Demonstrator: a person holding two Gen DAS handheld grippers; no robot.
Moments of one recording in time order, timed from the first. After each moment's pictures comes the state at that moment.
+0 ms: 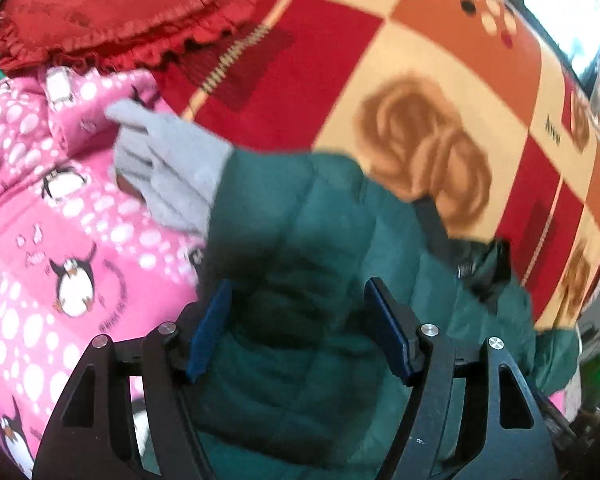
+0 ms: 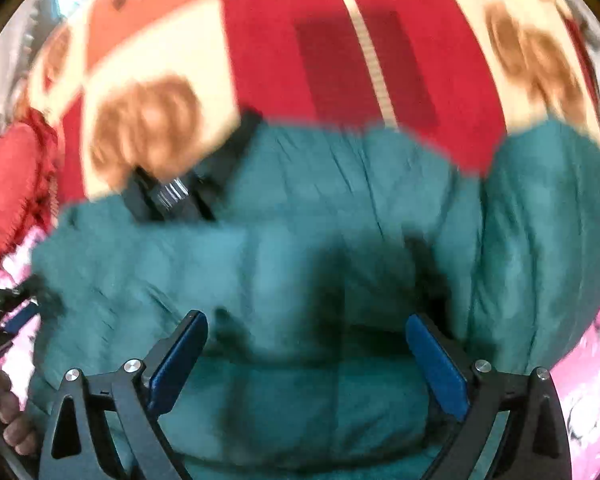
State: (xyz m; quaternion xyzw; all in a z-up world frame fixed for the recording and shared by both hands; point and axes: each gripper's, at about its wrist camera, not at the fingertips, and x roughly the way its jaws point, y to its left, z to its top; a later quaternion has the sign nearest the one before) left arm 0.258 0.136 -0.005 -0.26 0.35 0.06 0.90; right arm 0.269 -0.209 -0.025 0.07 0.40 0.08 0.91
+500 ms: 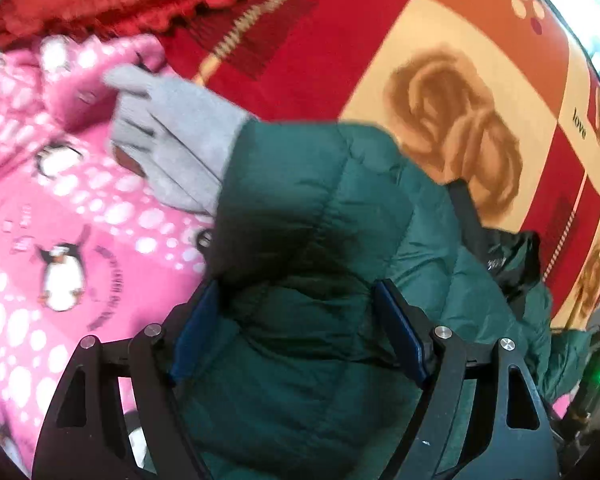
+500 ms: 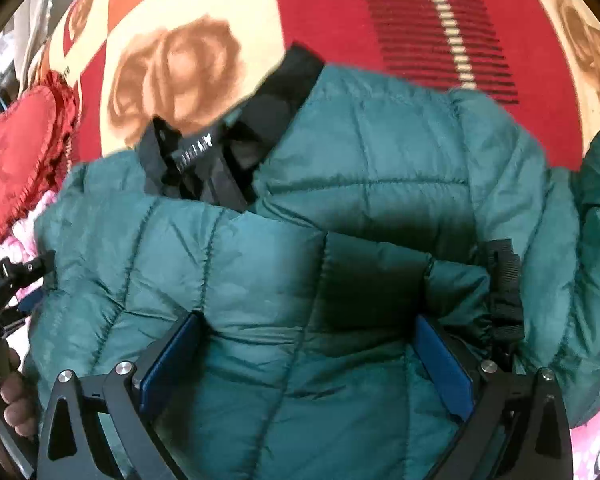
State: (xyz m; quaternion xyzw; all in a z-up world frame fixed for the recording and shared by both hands) left arm 0.264 0.144 -0.026 -0.26 0.39 0.07 0.88; right arm 0.292 -0.196 -0.056 0.06 0.44 0.12 0.89
